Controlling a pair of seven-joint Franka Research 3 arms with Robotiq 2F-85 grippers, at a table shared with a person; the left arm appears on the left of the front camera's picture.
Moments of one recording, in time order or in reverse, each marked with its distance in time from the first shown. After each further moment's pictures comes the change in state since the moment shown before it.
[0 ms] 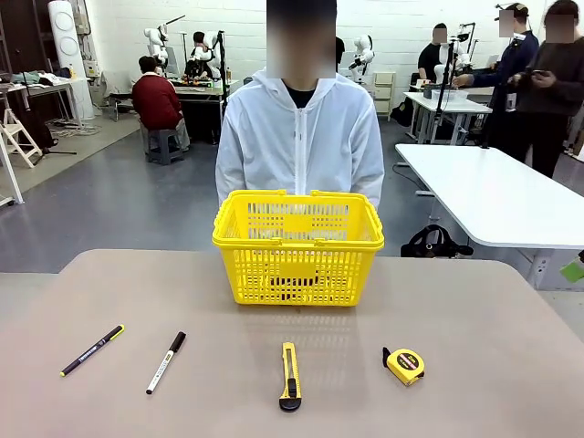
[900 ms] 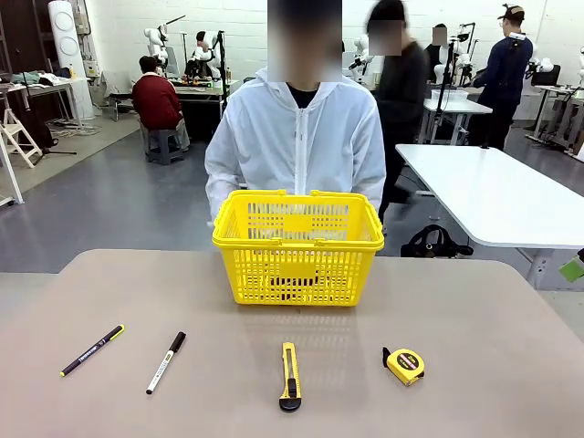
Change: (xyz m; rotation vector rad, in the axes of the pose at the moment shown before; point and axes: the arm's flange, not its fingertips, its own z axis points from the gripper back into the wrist) left arm 0.000 0.000 0.000 0.000 0.000 -0.001; right arm -0.001 0.000 0.002 -0.003 -0.003 0.014
